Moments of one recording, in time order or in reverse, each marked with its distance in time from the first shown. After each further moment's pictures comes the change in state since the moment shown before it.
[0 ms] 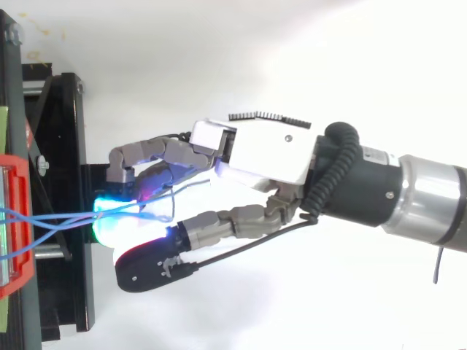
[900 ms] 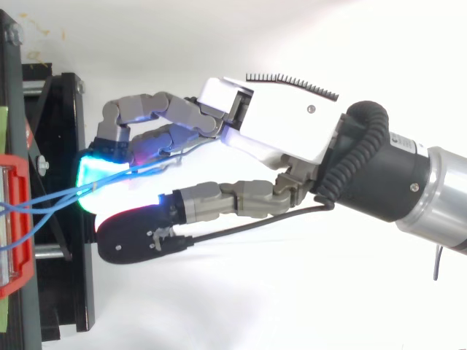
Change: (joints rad) arm 0.006 0.028 0.041 -0.028 0.127 -0.024
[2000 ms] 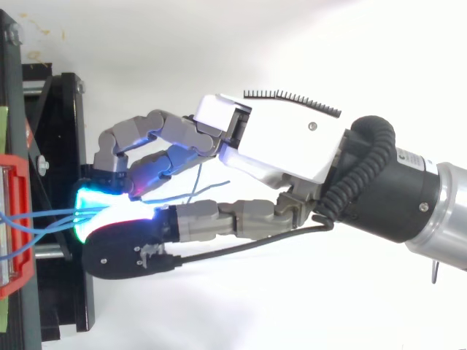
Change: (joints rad) arm 0.019 0.001 0.051 -0.083 0.004 0.028
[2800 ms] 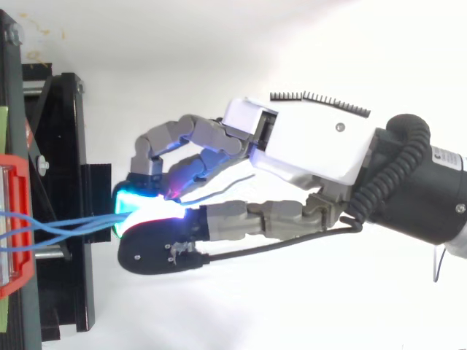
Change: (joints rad) arm 0.007 0.037 0.001 -0.182 -0.009 0.027
